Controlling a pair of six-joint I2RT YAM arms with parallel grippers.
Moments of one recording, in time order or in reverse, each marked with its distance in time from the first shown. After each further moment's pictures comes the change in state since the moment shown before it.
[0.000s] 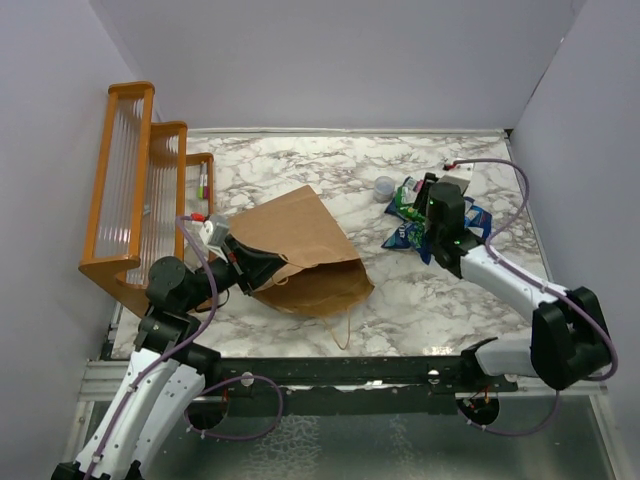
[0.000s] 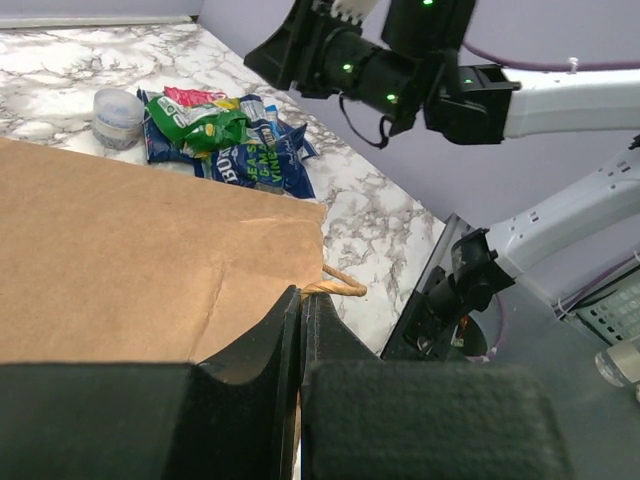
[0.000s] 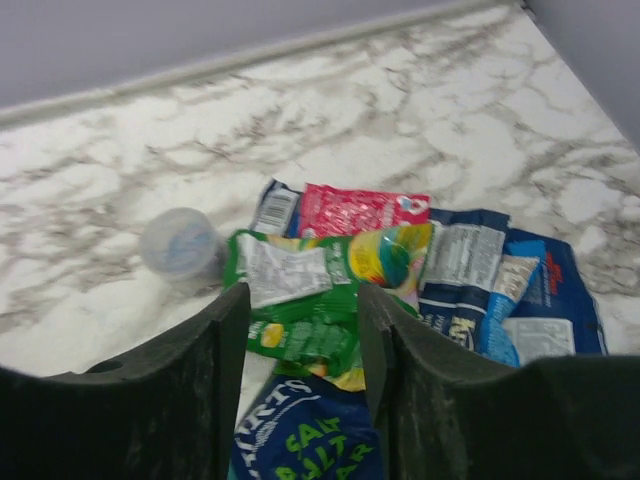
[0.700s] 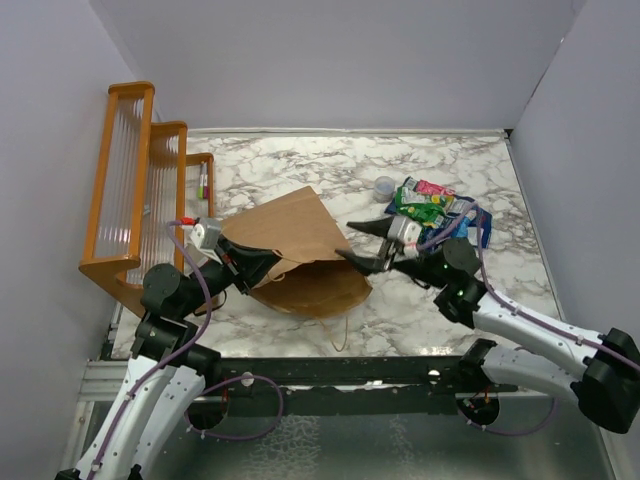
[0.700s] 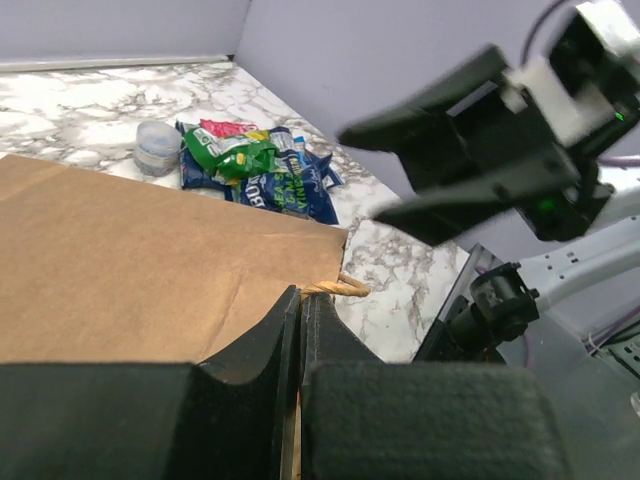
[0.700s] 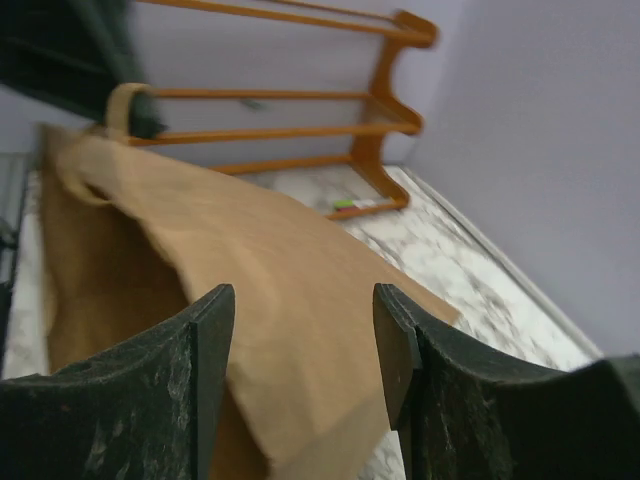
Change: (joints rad) left arm 0.000 -0.055 -0.001 -0.009 -0.074 0.013; right arm 0.296 -0.348 -0.229 0.388 -1.012 -0.381
